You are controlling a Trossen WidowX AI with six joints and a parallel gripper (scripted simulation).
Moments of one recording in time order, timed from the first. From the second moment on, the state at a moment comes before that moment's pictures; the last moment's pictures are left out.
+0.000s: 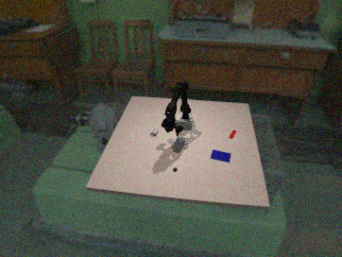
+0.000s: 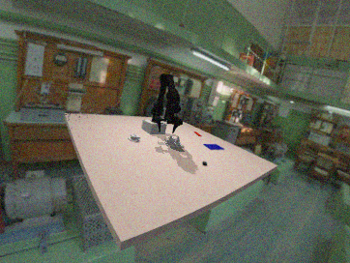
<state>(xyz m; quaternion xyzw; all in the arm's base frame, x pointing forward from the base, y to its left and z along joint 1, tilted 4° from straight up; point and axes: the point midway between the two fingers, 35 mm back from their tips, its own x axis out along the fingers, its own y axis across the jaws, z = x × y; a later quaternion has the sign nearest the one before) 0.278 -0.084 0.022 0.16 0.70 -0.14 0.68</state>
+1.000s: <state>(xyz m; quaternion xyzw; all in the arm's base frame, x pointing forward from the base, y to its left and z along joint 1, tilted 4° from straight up) 0.245 -0.185 0.038 0.36 0.61 -0.37 0.60</state>
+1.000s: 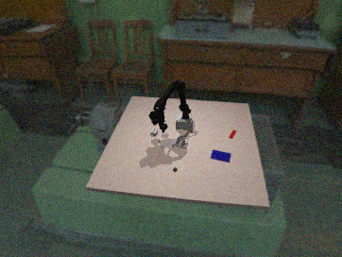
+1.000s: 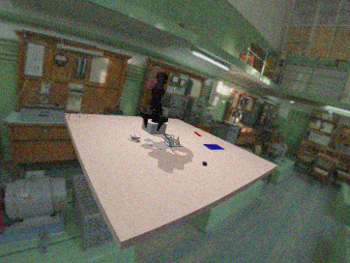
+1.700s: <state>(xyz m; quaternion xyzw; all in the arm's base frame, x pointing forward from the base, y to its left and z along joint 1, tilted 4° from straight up) 0.199 -0.249 0.049 0.48 0.51 -0.51 0.50</state>
